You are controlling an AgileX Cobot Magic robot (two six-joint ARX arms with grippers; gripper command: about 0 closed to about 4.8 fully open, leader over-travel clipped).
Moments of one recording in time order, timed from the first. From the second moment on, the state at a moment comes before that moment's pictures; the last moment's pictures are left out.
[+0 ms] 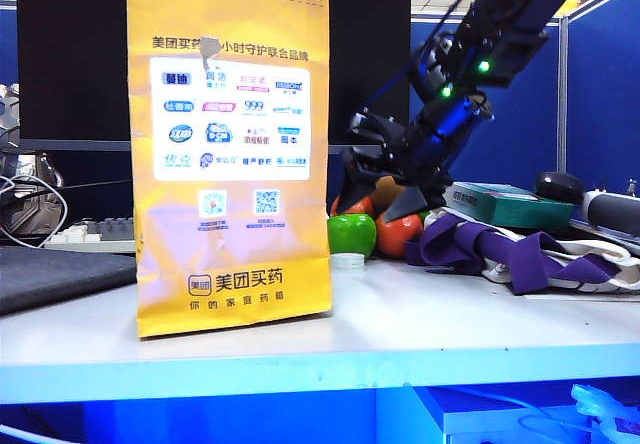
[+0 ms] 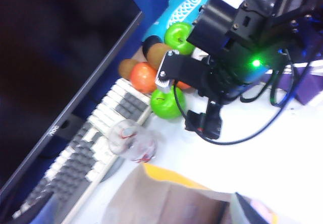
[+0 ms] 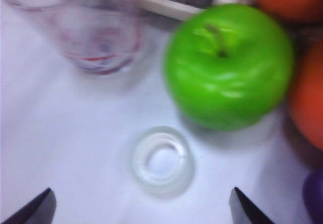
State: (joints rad) left arm -0.86 1.49 1.77 -0.77 -0.38 0.39; right arm 0.31 2.18 1.72 -0.26 -0.34 -0.07
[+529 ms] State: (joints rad) left arm -0.83 1.50 1.77 -0.77 -0.33 0.39; right arm 0.38 2.26 1.73 -0.18 -0.31 -0.08
